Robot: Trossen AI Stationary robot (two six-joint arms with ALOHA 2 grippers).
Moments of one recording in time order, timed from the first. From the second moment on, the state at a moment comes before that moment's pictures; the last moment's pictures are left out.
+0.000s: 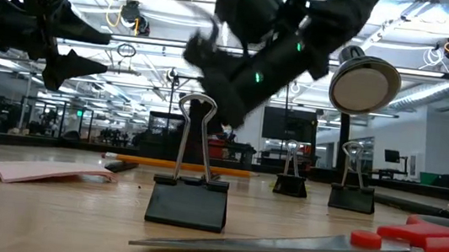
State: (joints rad) left arm 0.07 0.28 0.01 0.18 -0.13 -0.54; right arm 0.09 2.07 1.21 0.13 0.07 -0.01
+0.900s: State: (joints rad) left arm 0.07 0.28 0.01 0.14 -0.13 -0.53; right arm 0.08 2.11 1.21 0.15 0.05 -0.01
